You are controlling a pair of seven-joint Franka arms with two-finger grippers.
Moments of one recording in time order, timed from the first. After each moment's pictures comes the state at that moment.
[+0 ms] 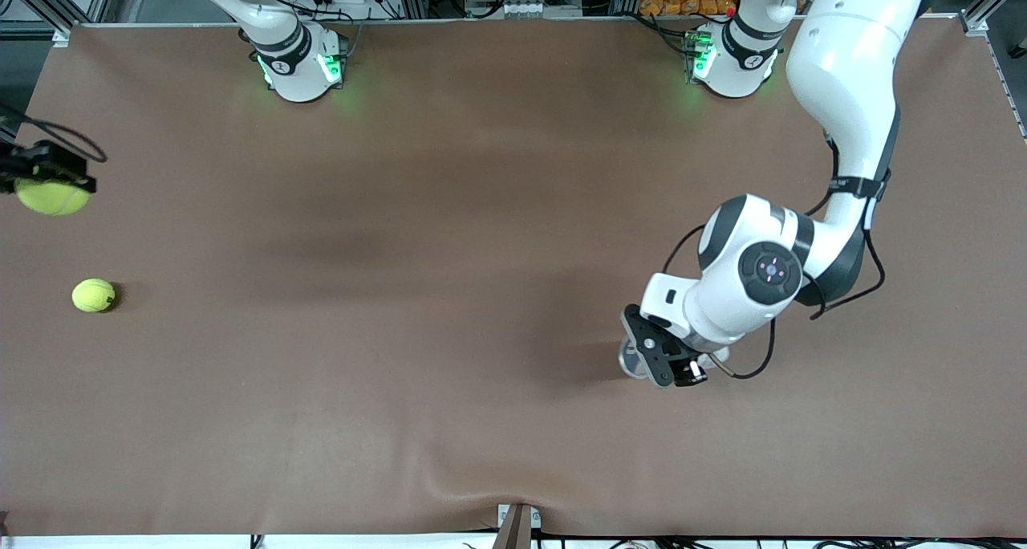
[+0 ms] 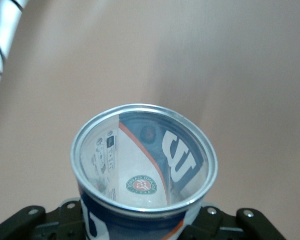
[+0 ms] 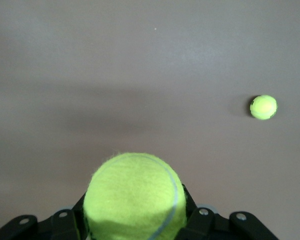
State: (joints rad) left arm -0.19 0.68 -0.29 -1.33 0.08 2.17 0.73; right arm -0.04 0.09 -0.01 -1.41 0.01 1.37 -0.15
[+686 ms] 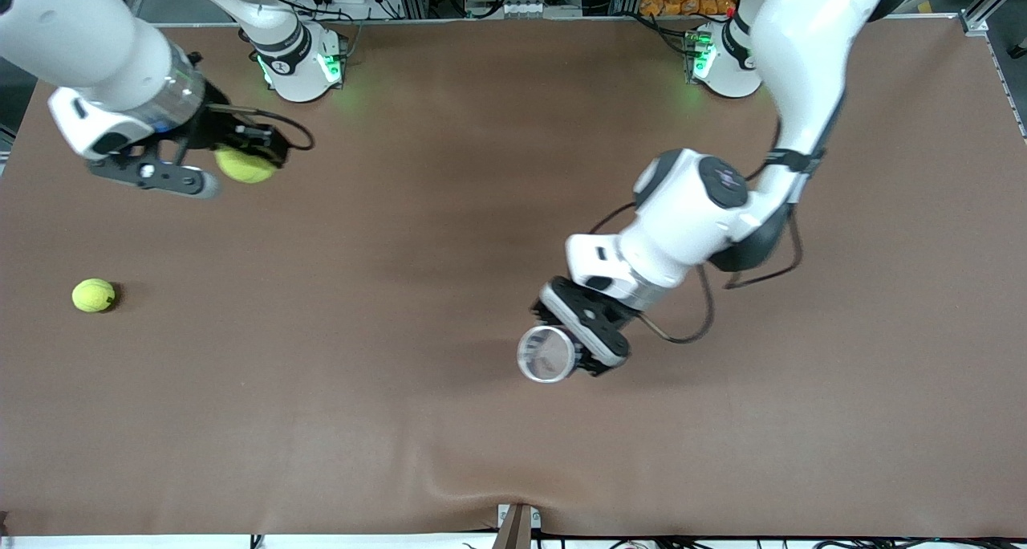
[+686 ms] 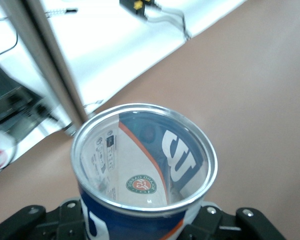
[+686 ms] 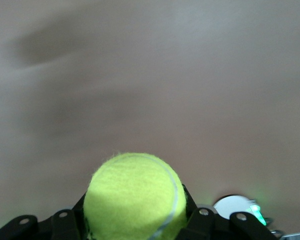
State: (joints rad) left arm -0.28 0.69 -0.41 -1.37 0.00 2.71 0.24; right arm -0.03 0.13 0.39 -1.39 0.10 1.35 0.60
